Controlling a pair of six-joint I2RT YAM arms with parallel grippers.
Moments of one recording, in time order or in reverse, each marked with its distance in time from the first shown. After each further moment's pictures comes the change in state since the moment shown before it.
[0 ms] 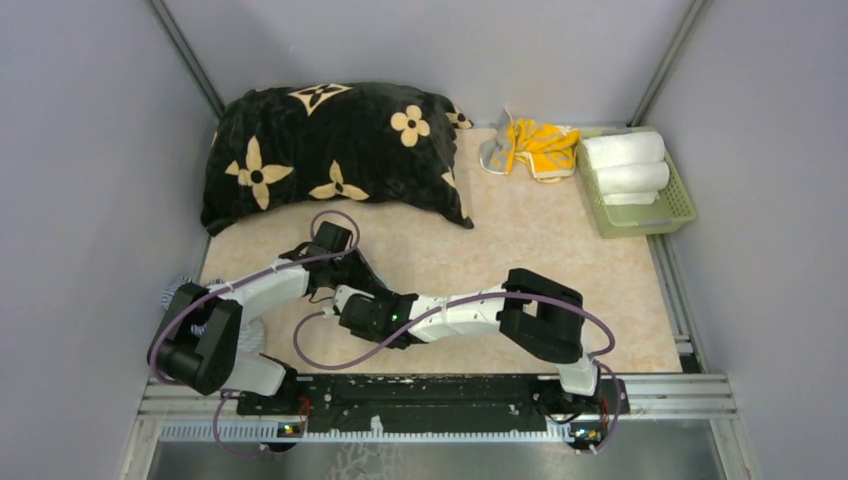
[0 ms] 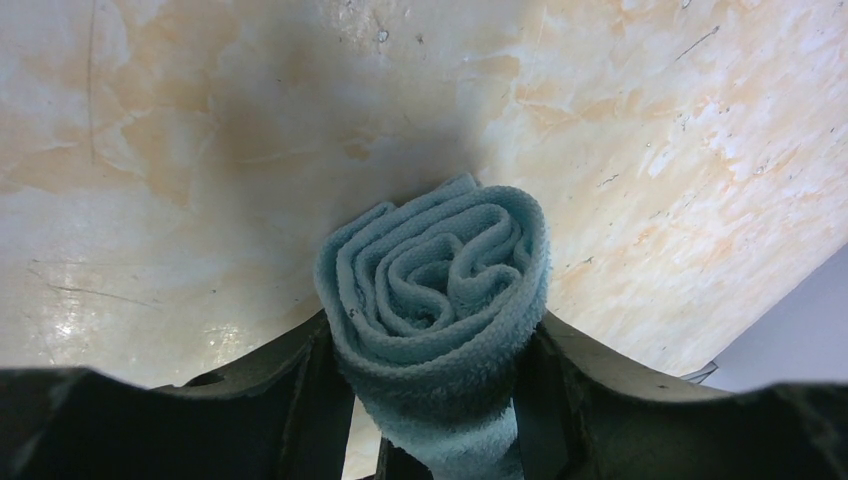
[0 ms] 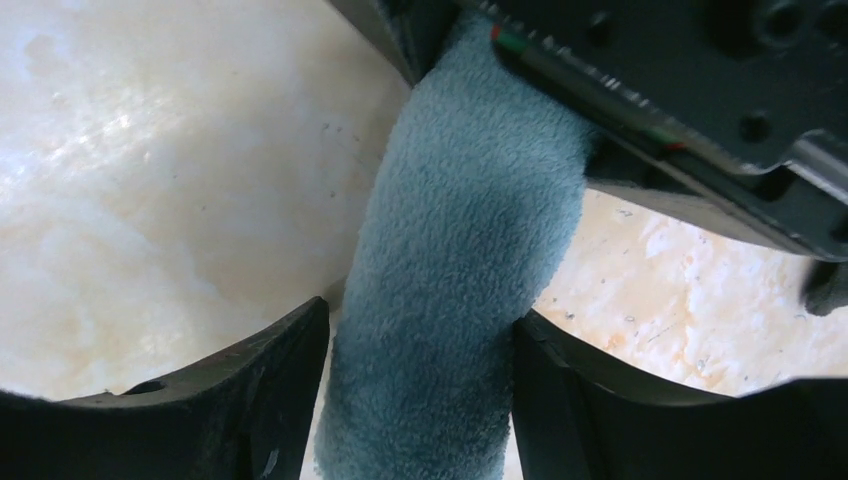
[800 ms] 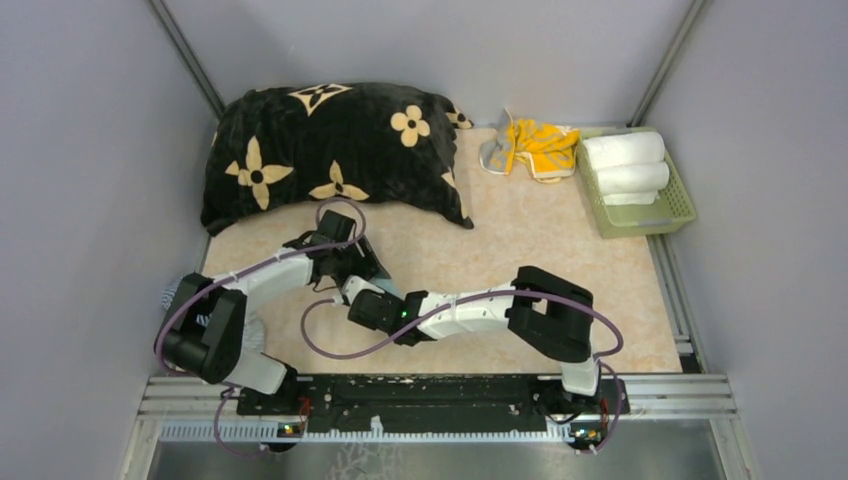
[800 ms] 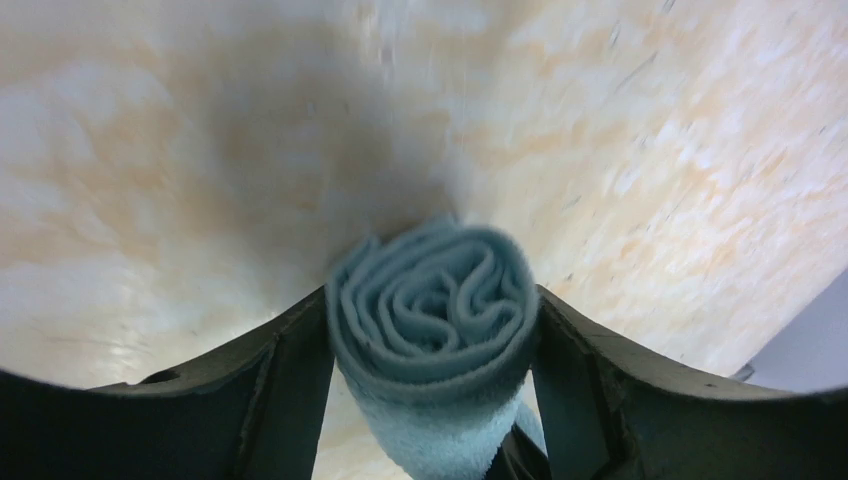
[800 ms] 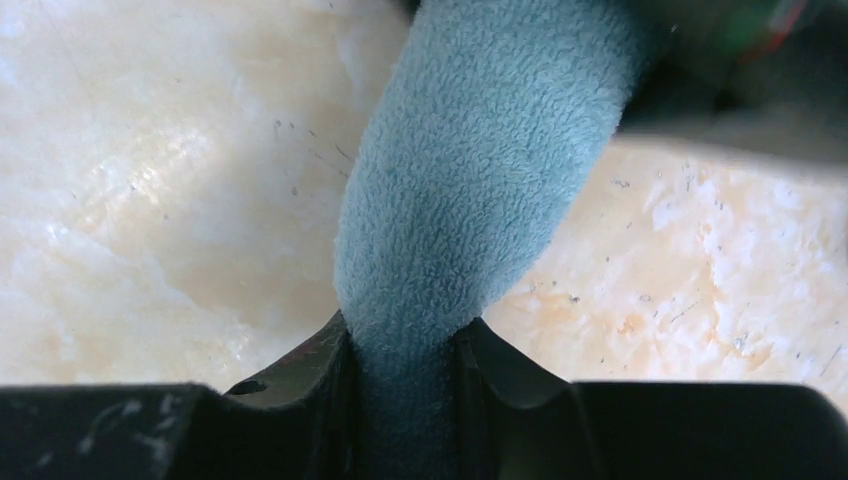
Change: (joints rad) left arm -0.005 0.037 0.075 -0.018 -0.018 0.073; right arm -0.025 -0.020 -0.053 0.054 0.026 0.090
